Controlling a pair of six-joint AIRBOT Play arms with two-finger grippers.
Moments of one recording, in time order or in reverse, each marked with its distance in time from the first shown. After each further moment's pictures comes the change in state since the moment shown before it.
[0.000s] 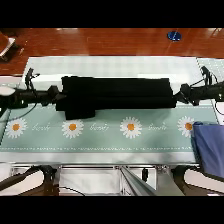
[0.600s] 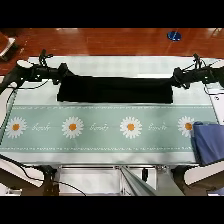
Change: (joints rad) left arm -0.072 -0.500 0.546 -0.008 -0.008 -0.118; right arm 0.064 -0.406 0.407 0.061 -0.079 0.056
